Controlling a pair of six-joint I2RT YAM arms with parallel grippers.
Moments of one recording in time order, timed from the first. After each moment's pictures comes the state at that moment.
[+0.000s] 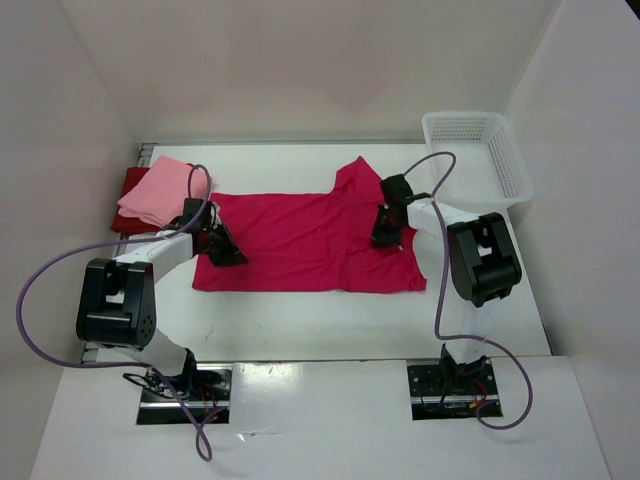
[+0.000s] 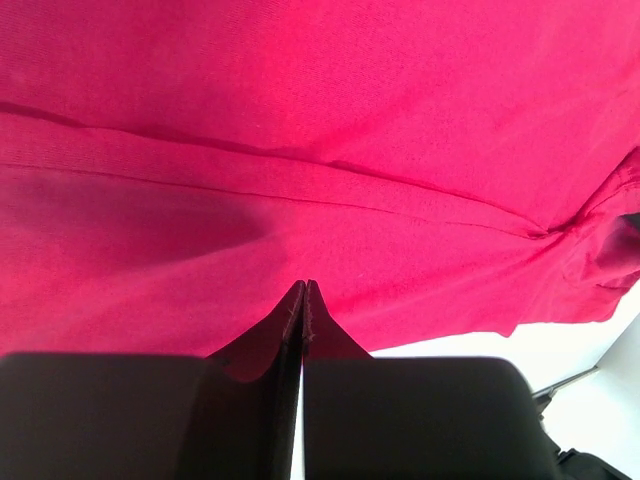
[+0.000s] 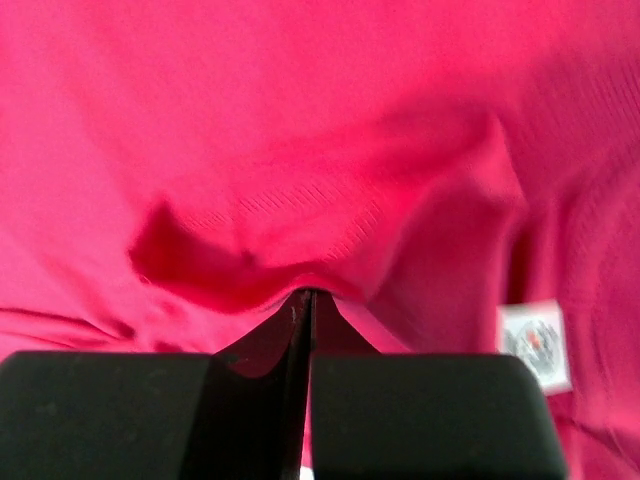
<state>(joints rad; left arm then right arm) -0.06 1.55 0.84 -0.35 0.33 -0.64 0.29 1.85 1.15 -0.46 -0.07 0.60</state>
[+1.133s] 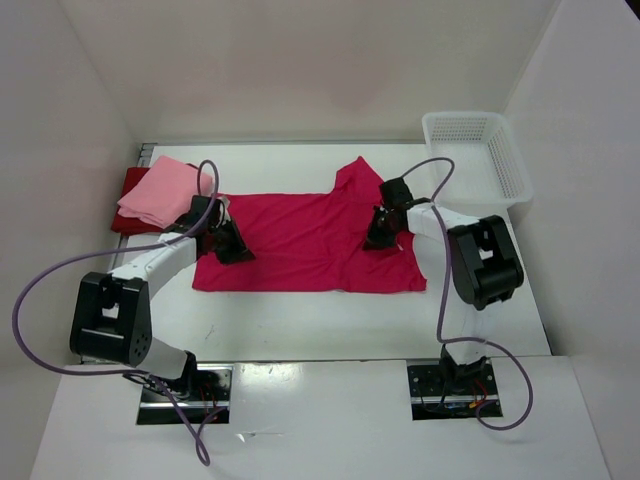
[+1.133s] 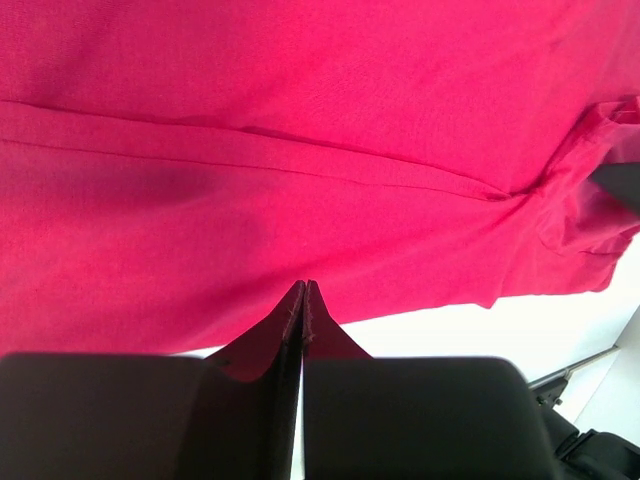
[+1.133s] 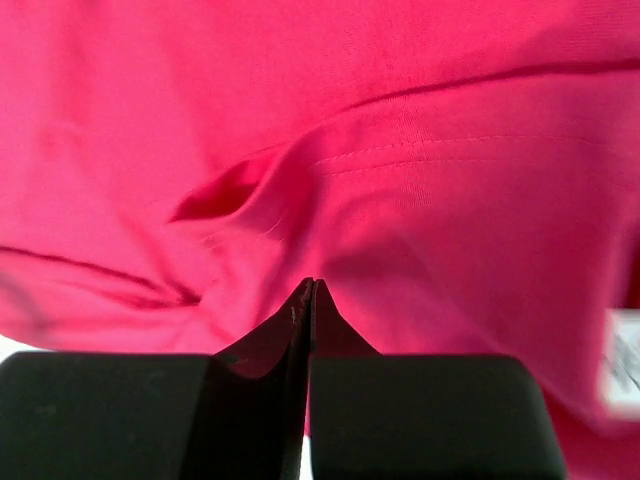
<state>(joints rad) -0.15 1.45 0.86 -0.38 0.30 -0.64 0.30 1.80 1.12 -0.37 -0.19 0.64</state>
